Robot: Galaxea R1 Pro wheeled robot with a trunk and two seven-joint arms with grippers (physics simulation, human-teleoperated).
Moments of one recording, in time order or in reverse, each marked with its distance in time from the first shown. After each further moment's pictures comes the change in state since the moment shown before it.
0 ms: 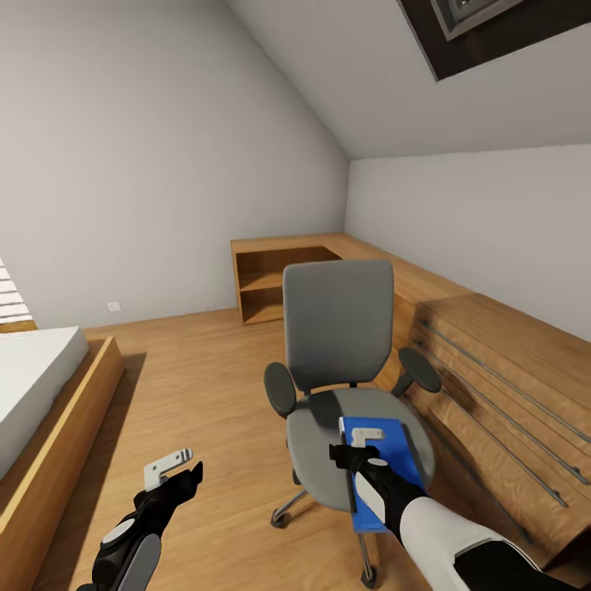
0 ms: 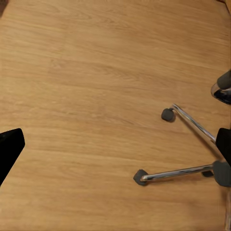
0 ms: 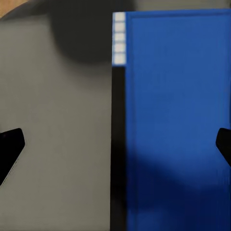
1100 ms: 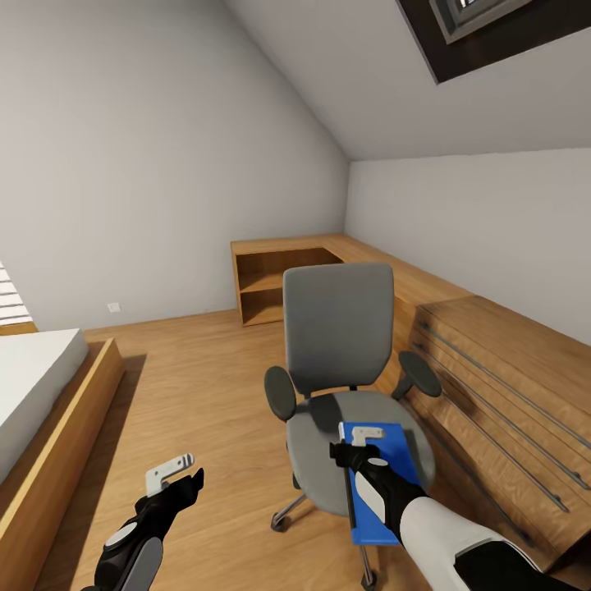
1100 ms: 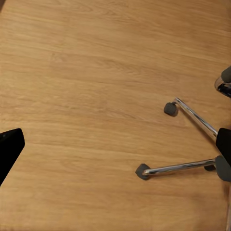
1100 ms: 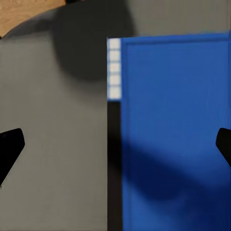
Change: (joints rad) left arm -0.001 -0.002 -0.003 0.036 0.000 0.000 -0.002; right arm 0.001 0.000 -0.002 -0.005 0.003 -0.012 -0.003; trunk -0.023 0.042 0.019
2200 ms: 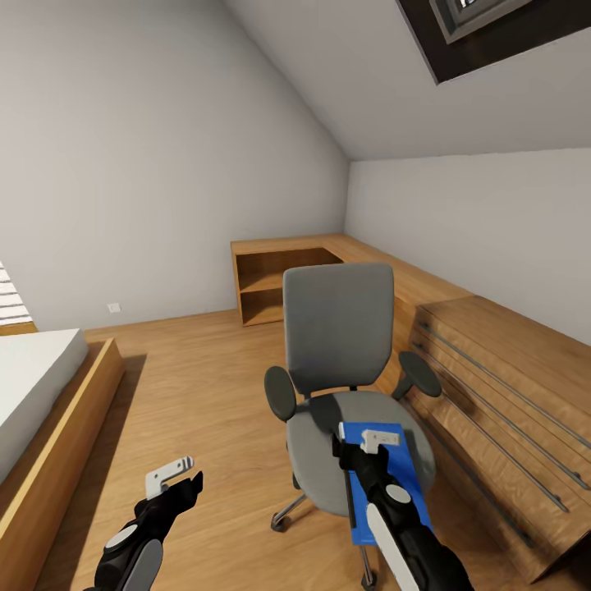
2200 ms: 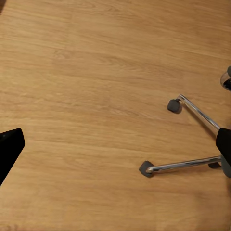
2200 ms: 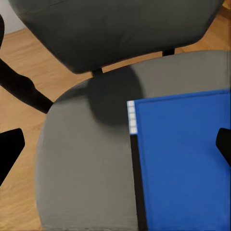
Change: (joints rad) left arm 0.000 0.003 0.000 0.019 -0.003 -0.005 0.000; right arm 0.459 -0.062 0.007 -0.943 -0.003 0.209 -0.115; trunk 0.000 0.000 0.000
